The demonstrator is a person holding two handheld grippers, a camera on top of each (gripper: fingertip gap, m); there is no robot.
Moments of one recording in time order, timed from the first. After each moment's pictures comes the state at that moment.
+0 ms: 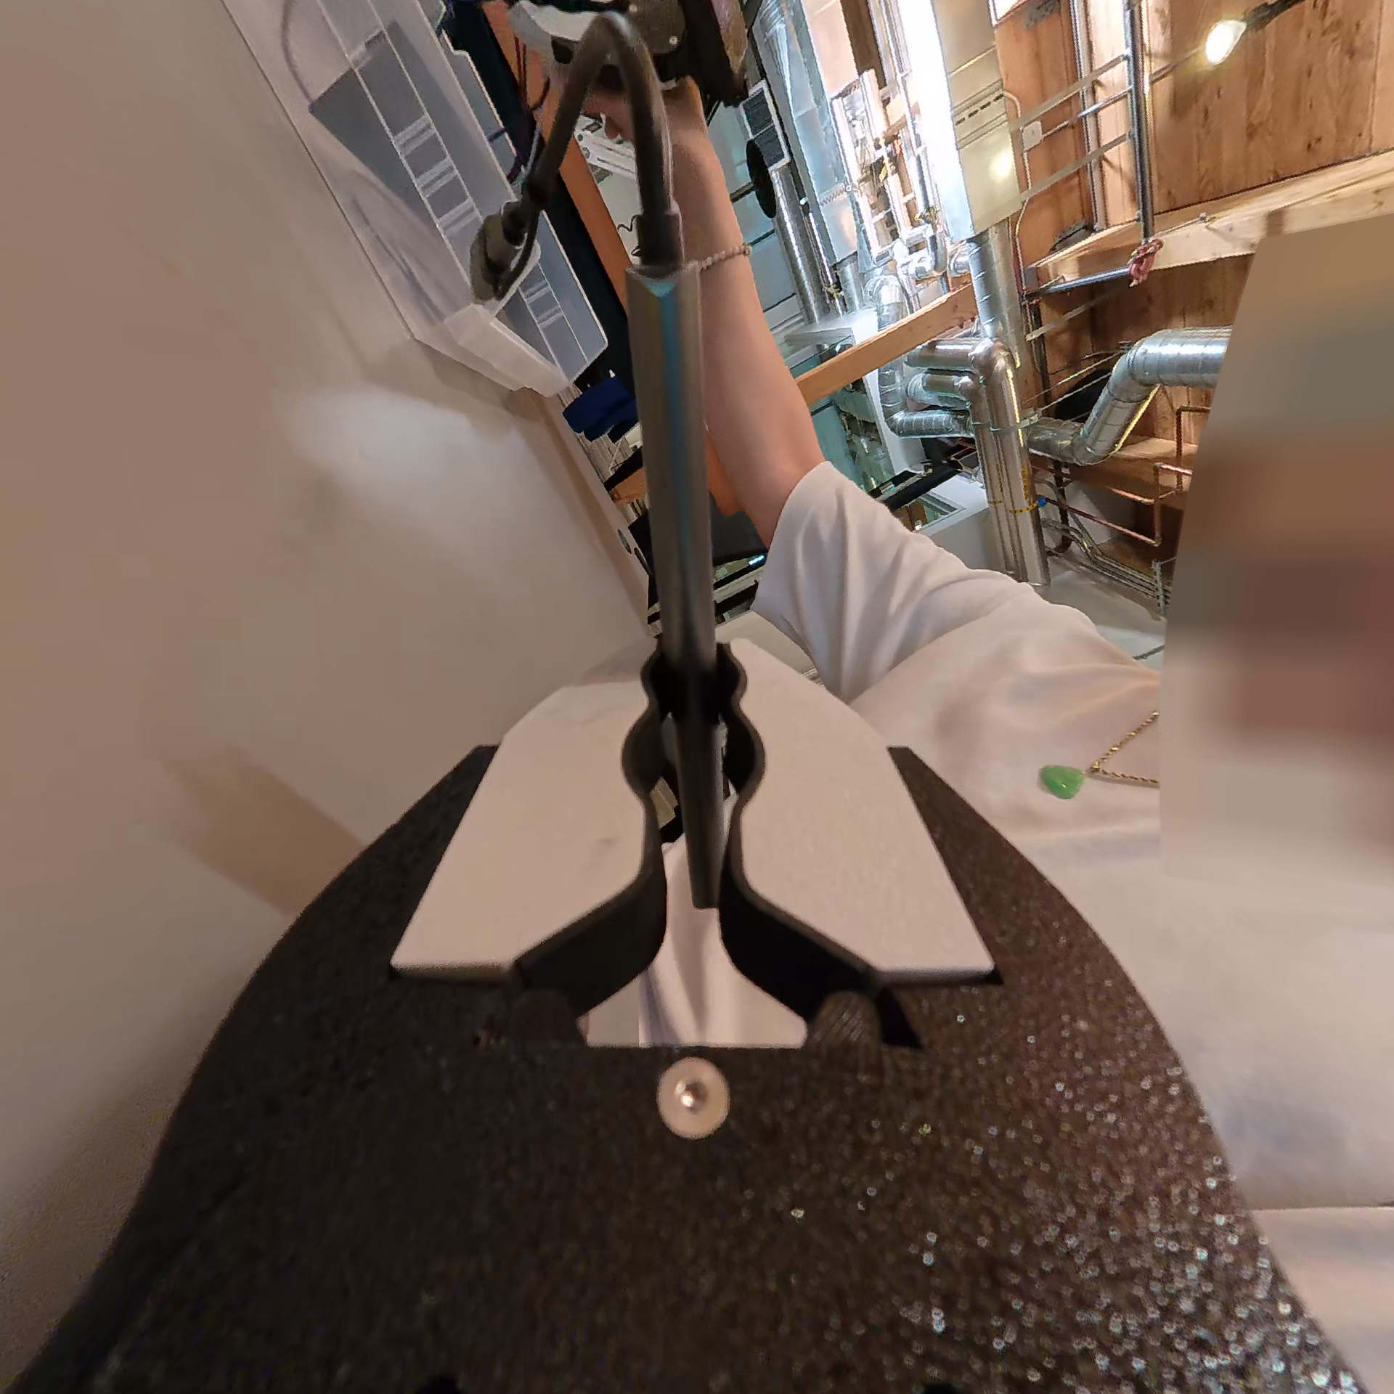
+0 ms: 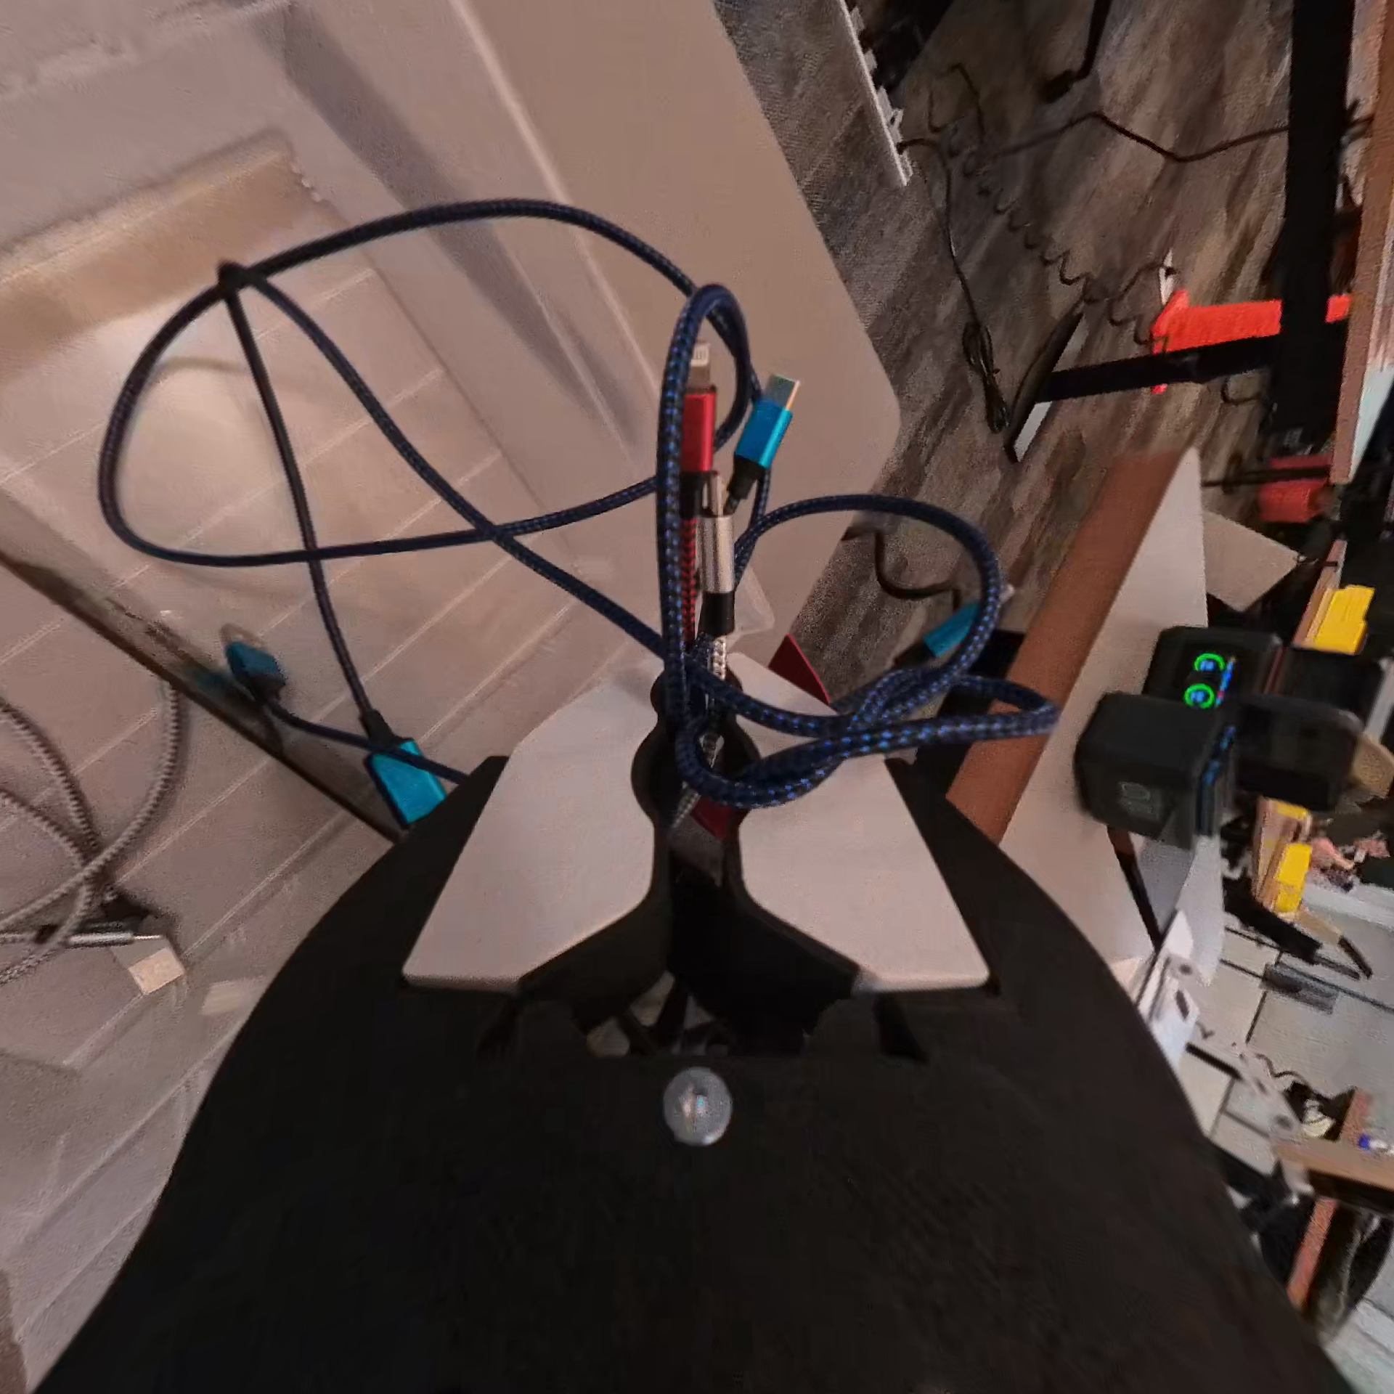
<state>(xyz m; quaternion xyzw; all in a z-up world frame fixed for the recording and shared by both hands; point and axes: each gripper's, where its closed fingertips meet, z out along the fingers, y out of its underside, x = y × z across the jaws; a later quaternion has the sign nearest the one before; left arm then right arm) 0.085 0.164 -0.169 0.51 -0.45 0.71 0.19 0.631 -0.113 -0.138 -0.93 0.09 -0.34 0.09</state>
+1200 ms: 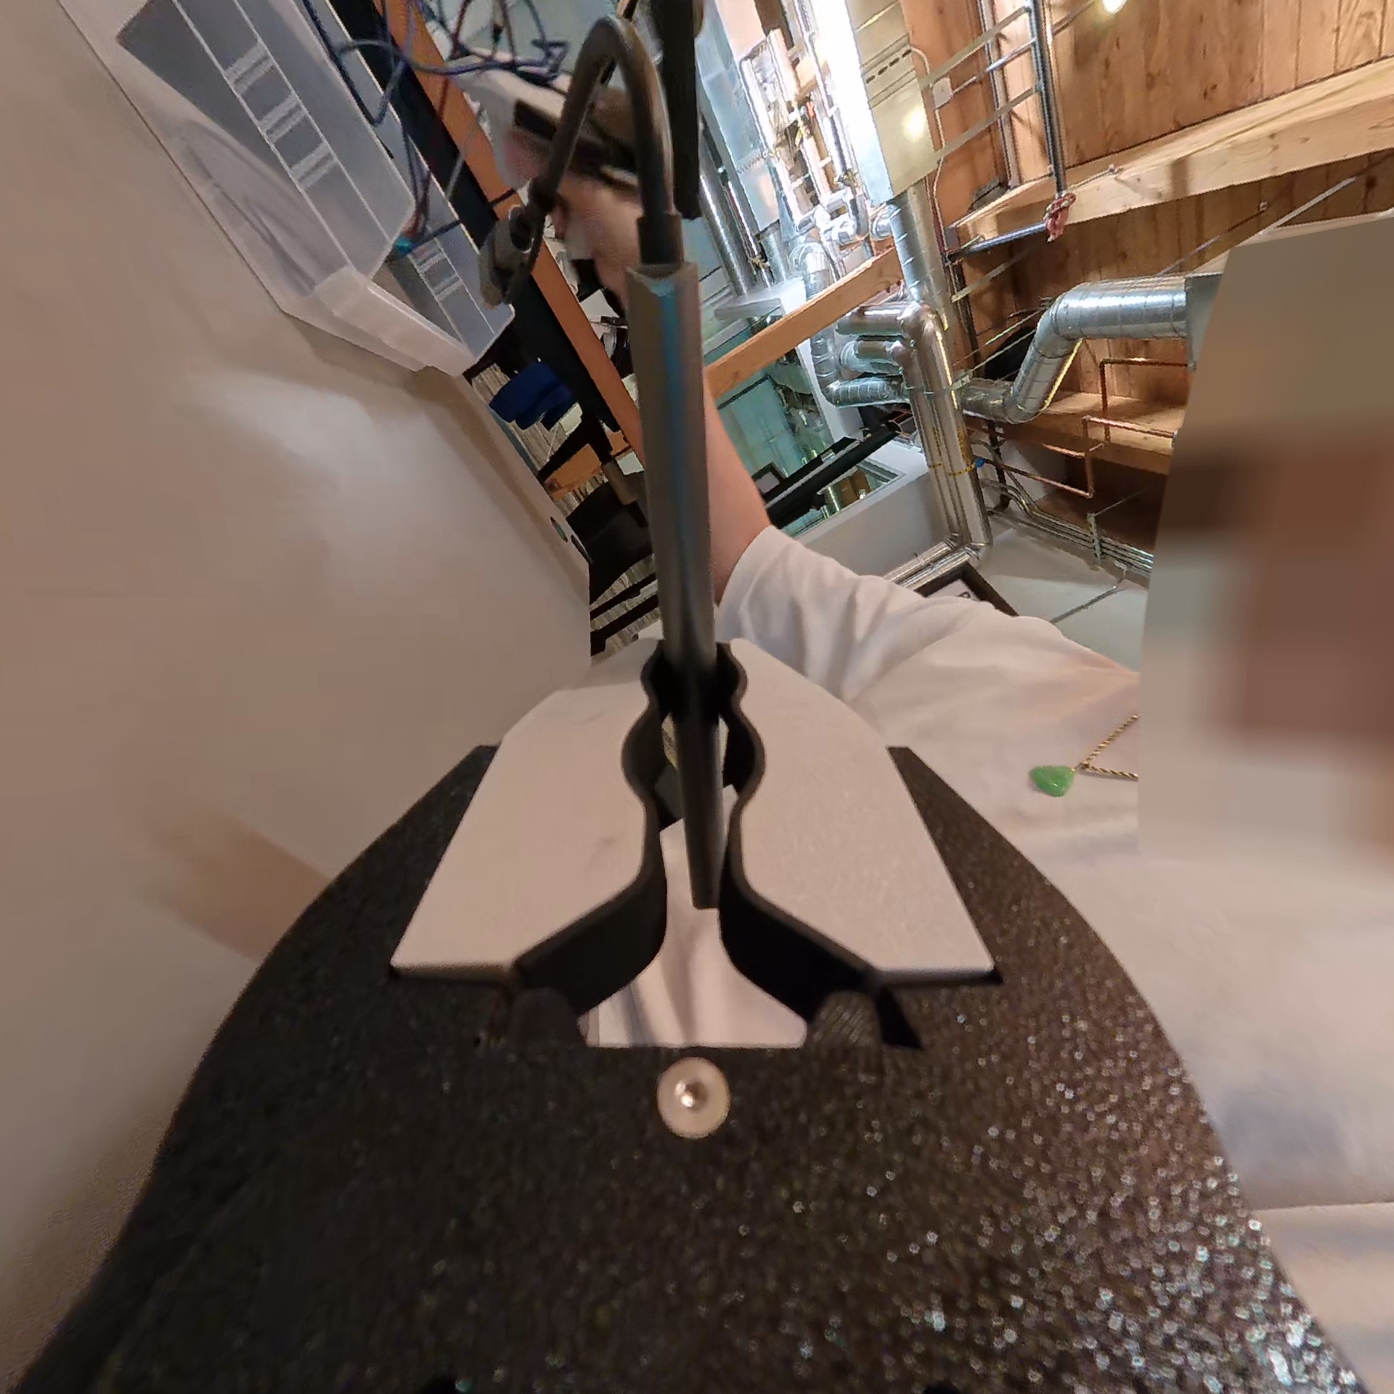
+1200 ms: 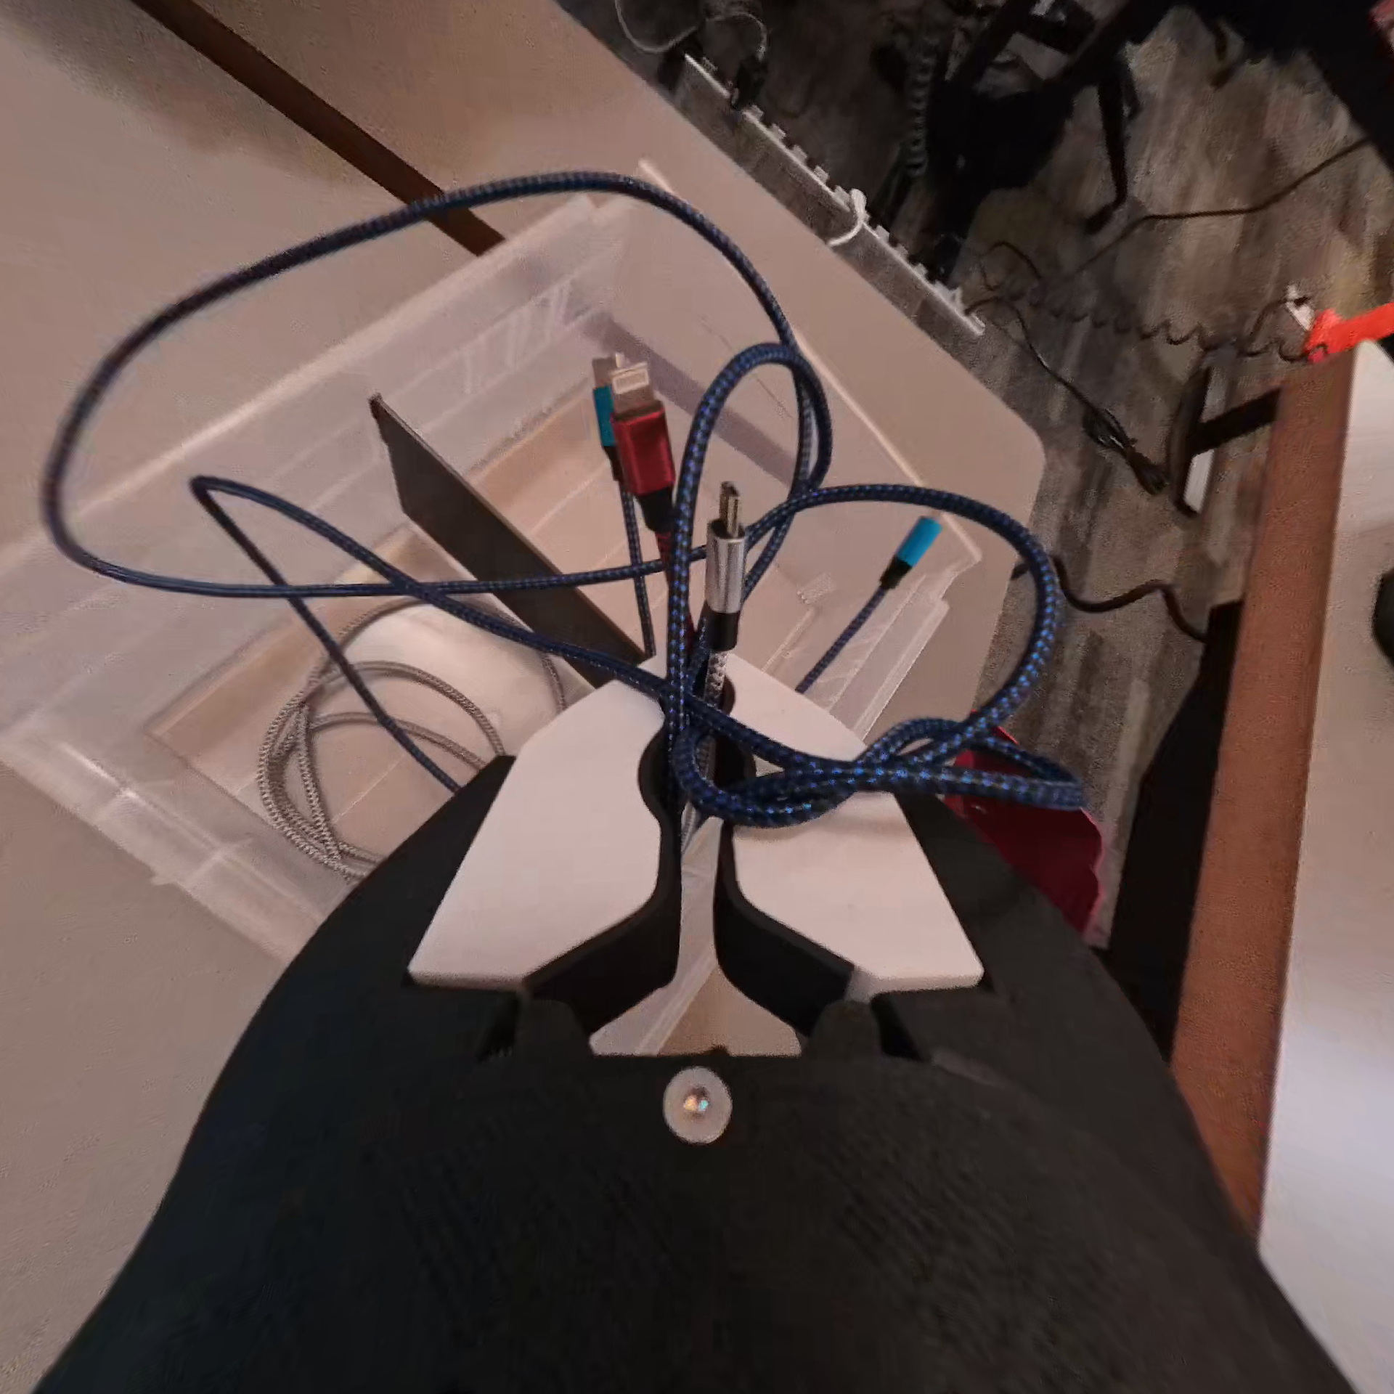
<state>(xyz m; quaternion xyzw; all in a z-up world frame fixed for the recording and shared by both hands) 0.076 0.133 -0.155 0.46 -0.46 0.73 0.21 0.527 -0.114 -0.128 -0.90 0.18 -0.27 0.29</state>
